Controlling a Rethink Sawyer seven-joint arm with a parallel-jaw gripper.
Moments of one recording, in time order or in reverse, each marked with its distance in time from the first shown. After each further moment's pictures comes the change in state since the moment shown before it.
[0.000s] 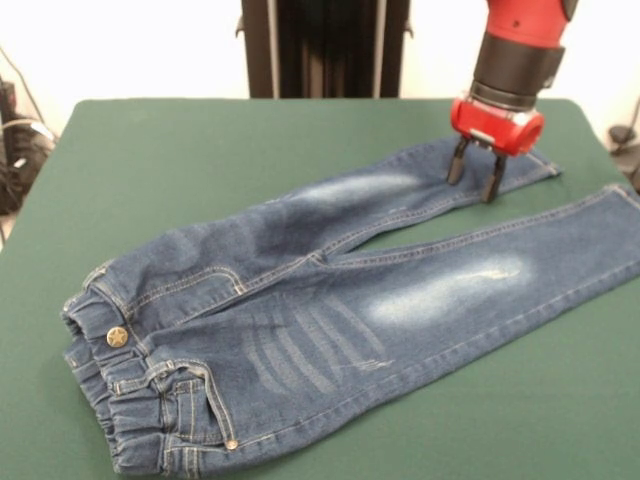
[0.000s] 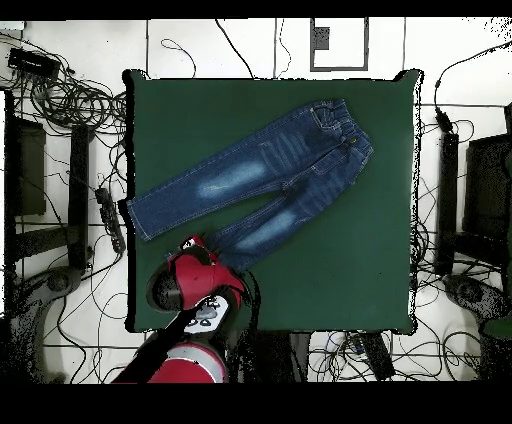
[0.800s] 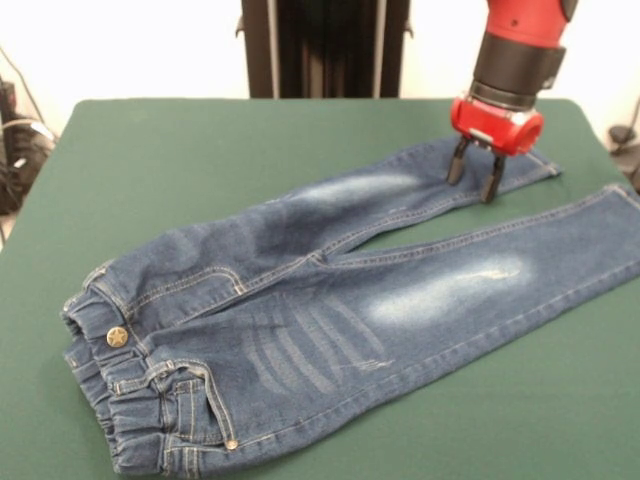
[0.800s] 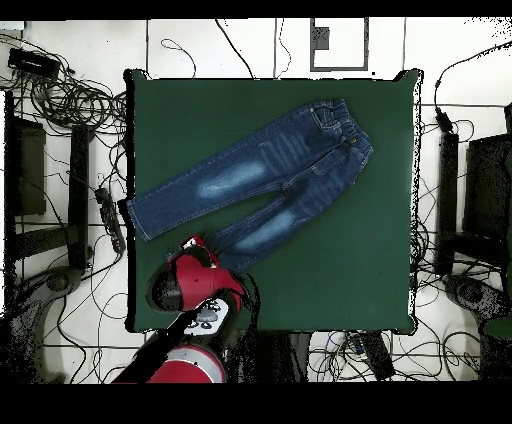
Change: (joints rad) arm 0.004 0.001 -0.001 0.017 0.053 -0.021 0.000
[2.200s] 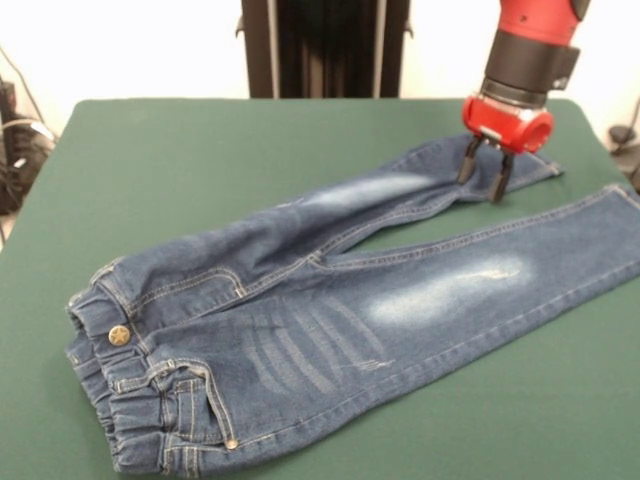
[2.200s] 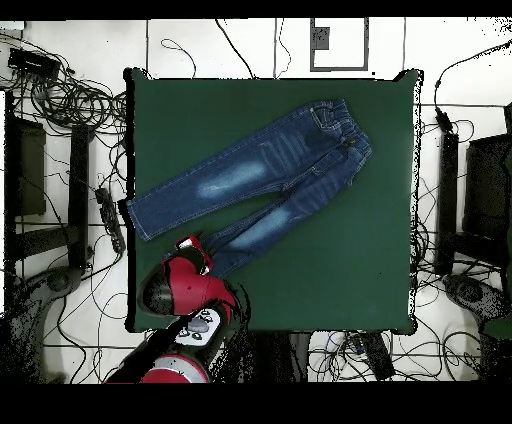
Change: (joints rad) arm 0.050 0.002 0.000 0.049 0.171 -0.073 0.000
